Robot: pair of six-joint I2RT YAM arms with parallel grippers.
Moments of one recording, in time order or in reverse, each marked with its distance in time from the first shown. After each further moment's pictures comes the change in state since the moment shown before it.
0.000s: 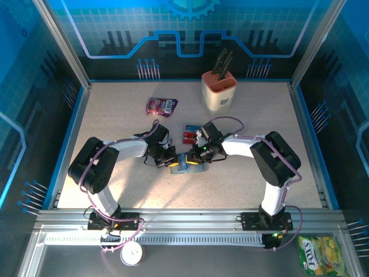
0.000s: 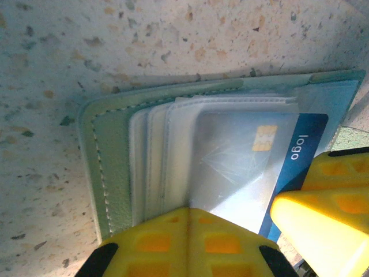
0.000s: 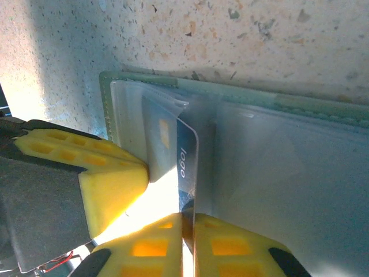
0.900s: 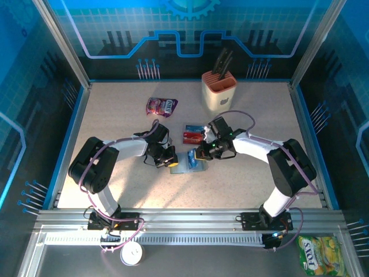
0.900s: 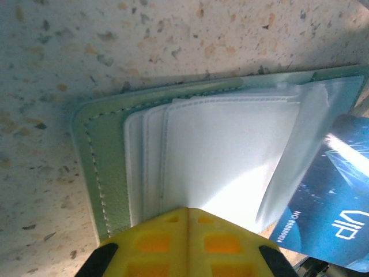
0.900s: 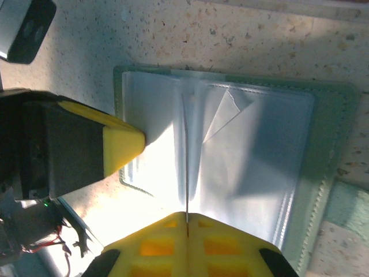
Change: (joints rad) left arm 0.003 0.000 0.018 -0.043 -0.002 0.000; right arm -0.068 -0.163 0.005 -0.208 0.052 -0.183
